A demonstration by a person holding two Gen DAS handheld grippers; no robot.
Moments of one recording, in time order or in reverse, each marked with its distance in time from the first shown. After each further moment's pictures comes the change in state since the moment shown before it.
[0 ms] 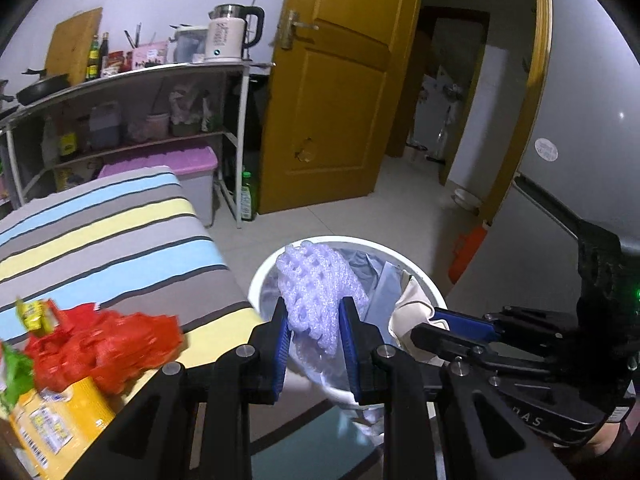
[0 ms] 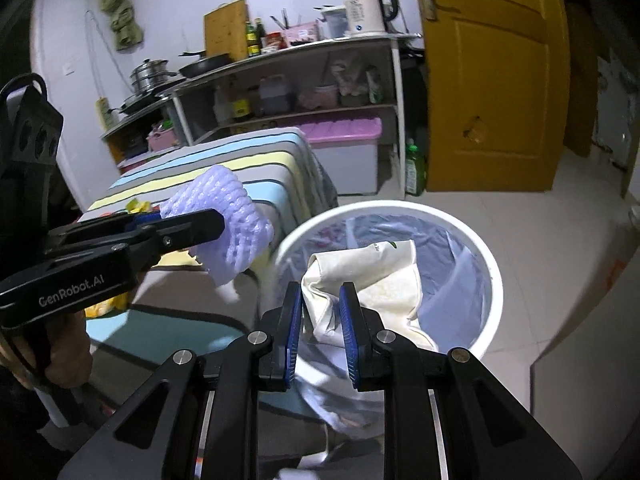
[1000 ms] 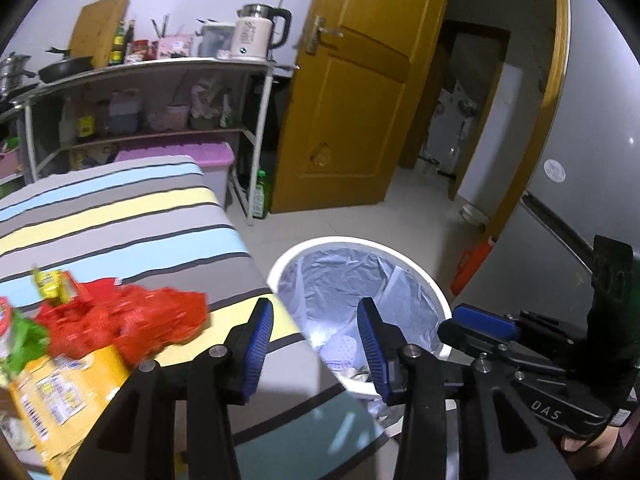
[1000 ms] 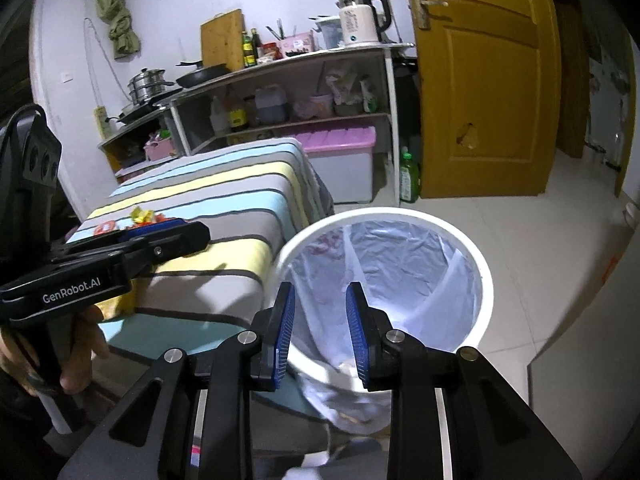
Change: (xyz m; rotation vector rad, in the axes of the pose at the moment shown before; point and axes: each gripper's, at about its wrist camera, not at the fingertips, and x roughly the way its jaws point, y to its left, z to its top) left arm -0.030 0.026 -0.016 -0.089 -0.036 0.029; right arm -0.022 0.013 0.001 -0.003 -0.044 -0.012
